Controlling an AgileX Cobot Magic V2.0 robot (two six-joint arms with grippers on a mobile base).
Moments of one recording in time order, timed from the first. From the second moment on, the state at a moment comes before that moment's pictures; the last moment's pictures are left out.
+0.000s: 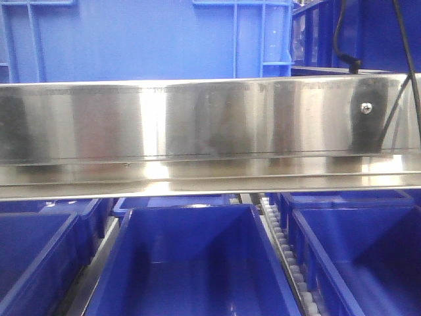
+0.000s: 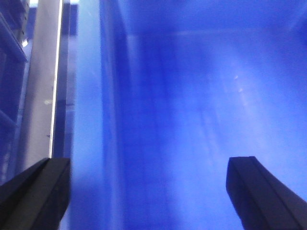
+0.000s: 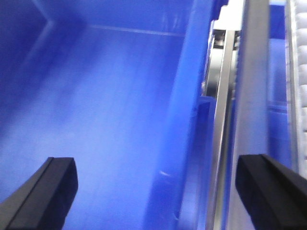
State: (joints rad) left arm -0.19 1.98 -2.26 0.11 1.23 -0.16; right arm 0.27 2.01 -2.32 0.10 1.19 0.15
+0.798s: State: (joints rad) left arm -0.13 1.99 -2.25 0.06 1.23 -0.13; right arm 0.27 2.08 -2.32 0.10 1.14 0.14
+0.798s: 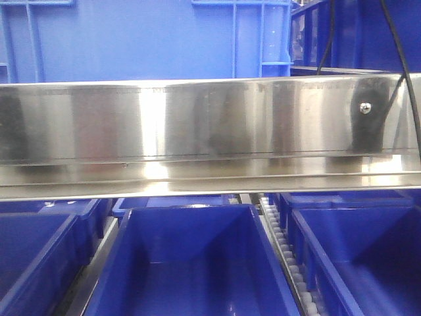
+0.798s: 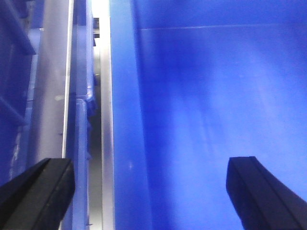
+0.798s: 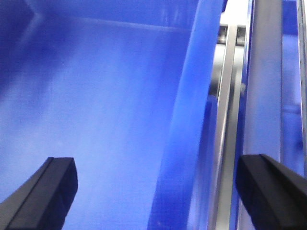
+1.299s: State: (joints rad) left arm -0.13 2.00 -2.21 0.06 1.23 -0.13; right arm 0.27 2.08 -2.32 0.10 1.13 0.14
